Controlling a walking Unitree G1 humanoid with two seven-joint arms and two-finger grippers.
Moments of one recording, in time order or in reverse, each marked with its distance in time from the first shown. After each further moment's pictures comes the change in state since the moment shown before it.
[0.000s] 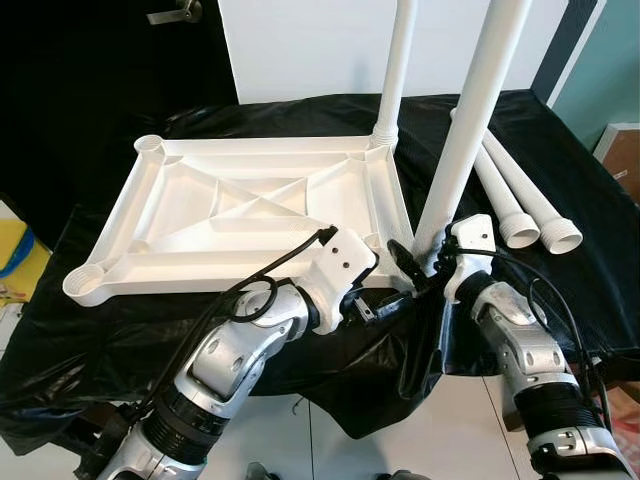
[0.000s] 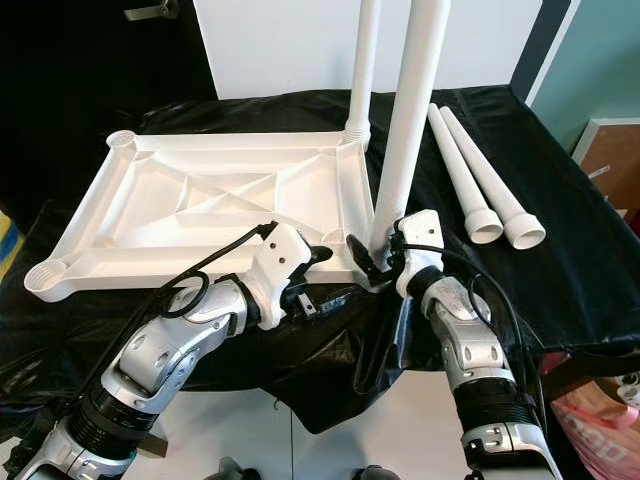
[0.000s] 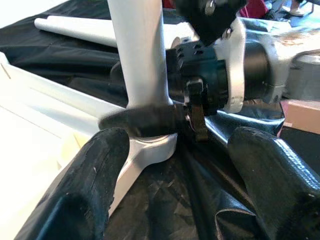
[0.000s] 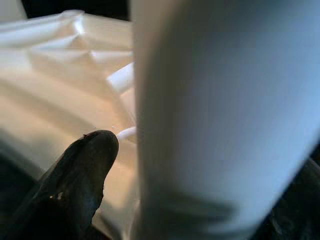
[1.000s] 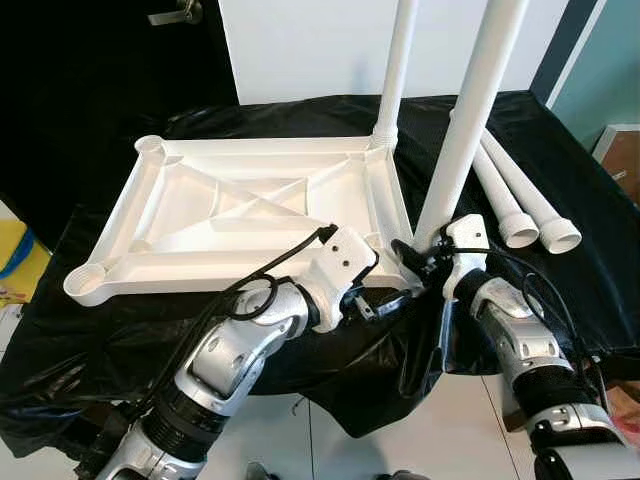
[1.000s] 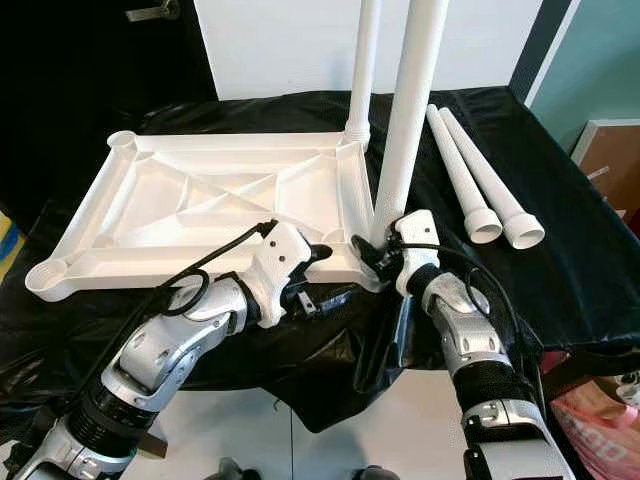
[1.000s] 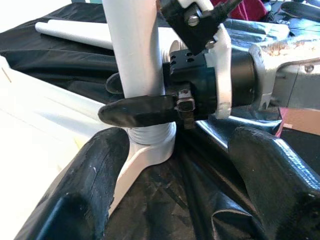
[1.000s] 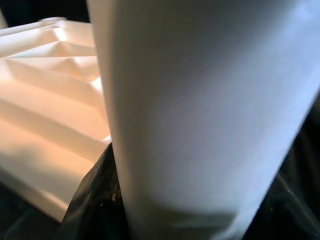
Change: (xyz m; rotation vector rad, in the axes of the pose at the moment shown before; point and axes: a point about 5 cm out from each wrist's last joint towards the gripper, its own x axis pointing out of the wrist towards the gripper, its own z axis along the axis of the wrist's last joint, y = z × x) left arm 0.000 0.000 0.000 0.000 0.001 0.000; right arm 0.006 0.002 -0.010 0.062 0.014 -0.119
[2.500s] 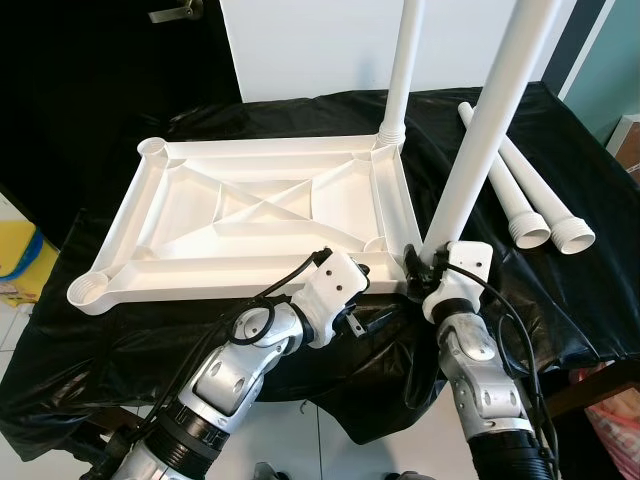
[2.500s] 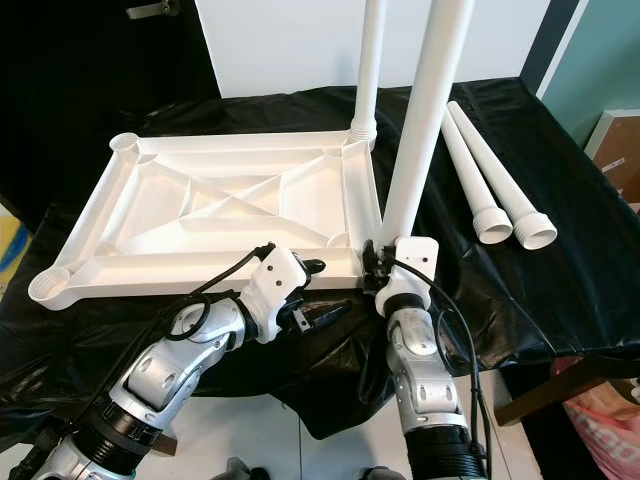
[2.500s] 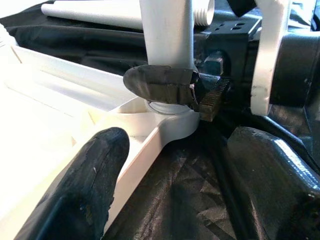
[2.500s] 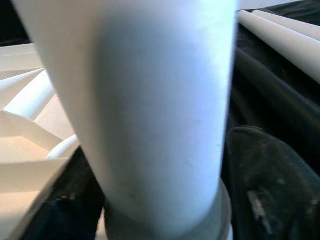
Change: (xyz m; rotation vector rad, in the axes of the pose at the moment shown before) left arm 0.001 0.000 -0.030 0.046 -0.006 0.047; right arm -0.031 0.030 0.001 0.131 -0.043 -0.441
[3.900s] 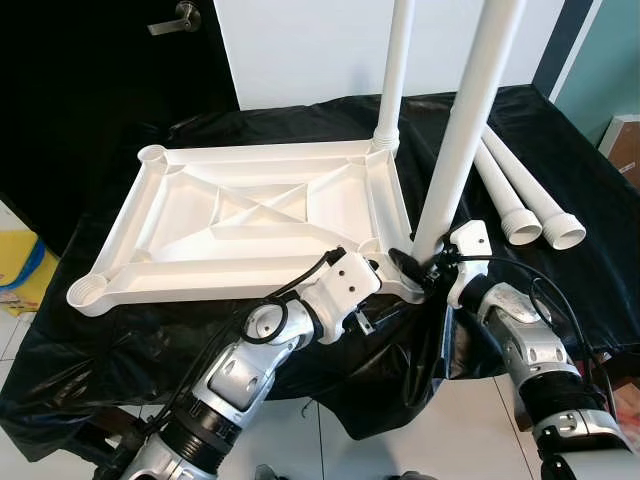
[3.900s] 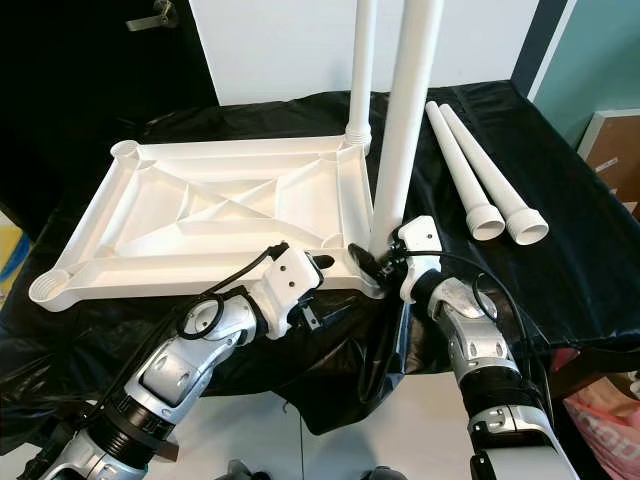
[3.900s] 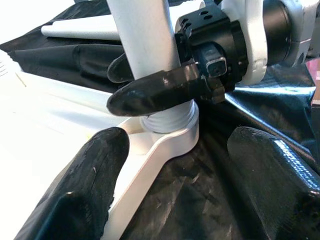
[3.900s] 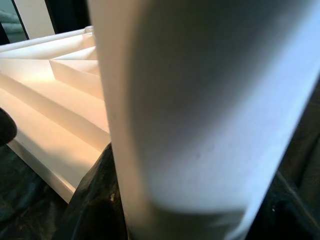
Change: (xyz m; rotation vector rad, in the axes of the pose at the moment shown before) left arm 0.007 0.000 0.000 0.078 0.000 0.006; right arm 0.034 -0.020 -0.001 -0.163 0.051 0.668
